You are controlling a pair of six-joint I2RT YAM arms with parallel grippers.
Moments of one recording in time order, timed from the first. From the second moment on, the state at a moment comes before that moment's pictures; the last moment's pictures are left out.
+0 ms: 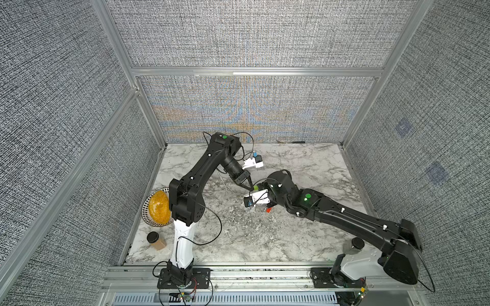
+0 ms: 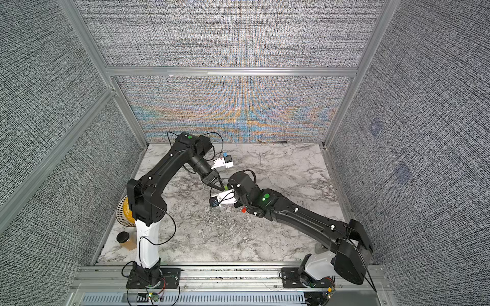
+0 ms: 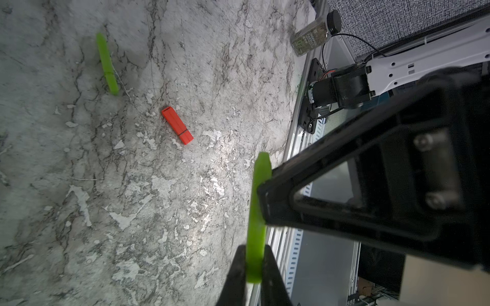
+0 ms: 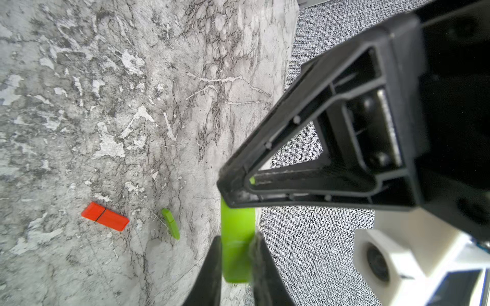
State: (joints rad) left arm -0.49 2.10 2.11 -1.70 0.83 0.66; right arm 0.92 1.38 1.13 -0.36 0.23 -1.21
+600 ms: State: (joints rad) left arm -0.47 2.00 1.95 -1.63 0.74 0.53; right arm 0.87 1.15 0.92 -0.22 0.15 -1.09
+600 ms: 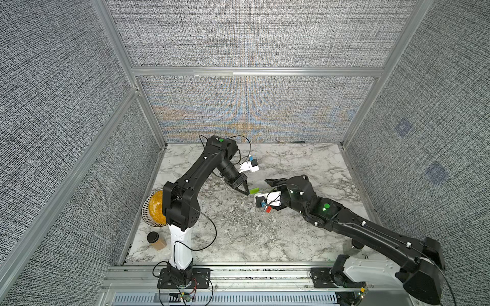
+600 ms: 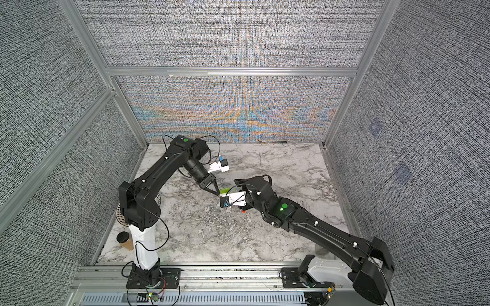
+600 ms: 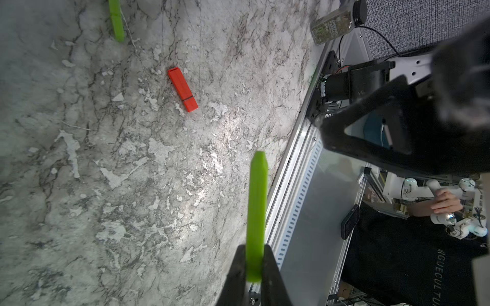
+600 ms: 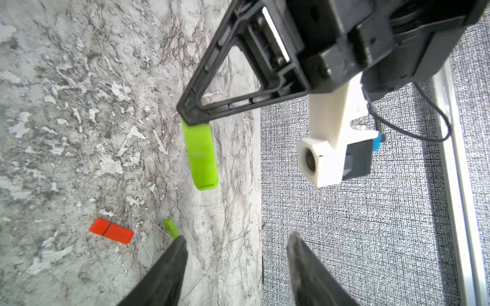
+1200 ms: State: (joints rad) left arm -0.50 1.85 1.40 -0.88 0.68 0.01; right arm 0.55 0.97 0.67 -0.05 0.21 -0.05
